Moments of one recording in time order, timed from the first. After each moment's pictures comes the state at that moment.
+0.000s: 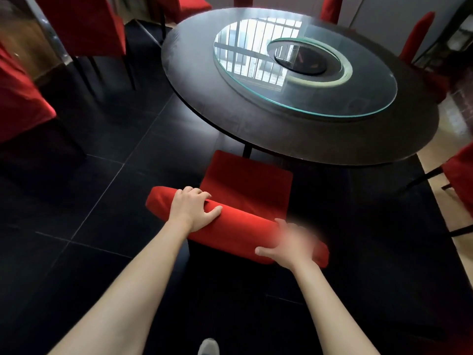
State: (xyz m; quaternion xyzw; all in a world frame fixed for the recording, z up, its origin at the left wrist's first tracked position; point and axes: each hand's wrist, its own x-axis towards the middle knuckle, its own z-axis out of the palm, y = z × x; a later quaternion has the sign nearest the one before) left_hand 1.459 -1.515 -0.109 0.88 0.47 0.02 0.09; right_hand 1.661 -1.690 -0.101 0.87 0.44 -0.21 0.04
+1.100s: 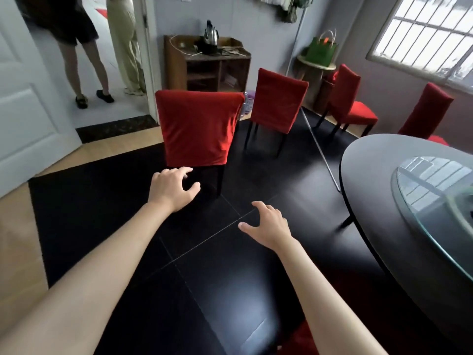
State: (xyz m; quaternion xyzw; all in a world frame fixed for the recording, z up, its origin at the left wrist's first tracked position) left_hand 0.998 -1.288 0.021 0.62 0.74 0.25 0.04; right_hand 1.260 -1.280 0.009 0.60 0.77 -0.19 -0.08
